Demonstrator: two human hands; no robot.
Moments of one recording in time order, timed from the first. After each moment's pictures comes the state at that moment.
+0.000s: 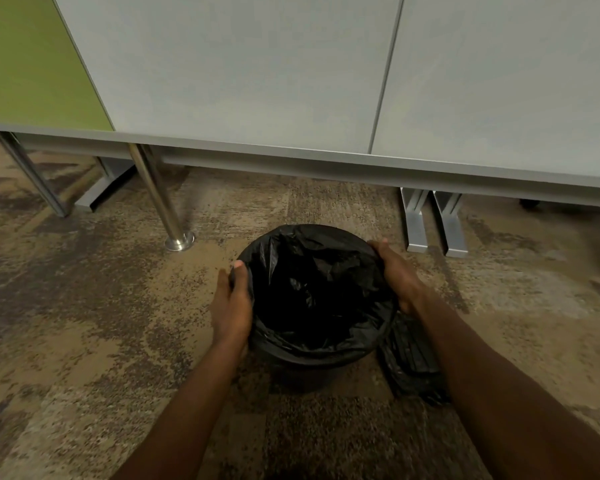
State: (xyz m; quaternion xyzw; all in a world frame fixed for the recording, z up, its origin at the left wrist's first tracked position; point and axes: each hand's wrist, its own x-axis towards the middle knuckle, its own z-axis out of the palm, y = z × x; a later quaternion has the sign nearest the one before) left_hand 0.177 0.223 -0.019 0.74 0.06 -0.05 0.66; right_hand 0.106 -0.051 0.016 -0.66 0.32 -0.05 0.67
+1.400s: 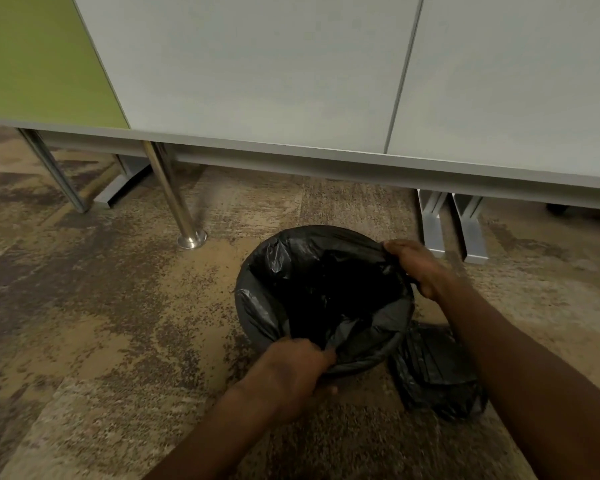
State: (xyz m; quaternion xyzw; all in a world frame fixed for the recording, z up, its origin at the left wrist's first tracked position) left_hand 0.094 0.212 0.024 0.86 -0.50 -0.14 0.00; right_hand 0.132 -0.087 0.021 -0.74 0.31 -0.03 0.60
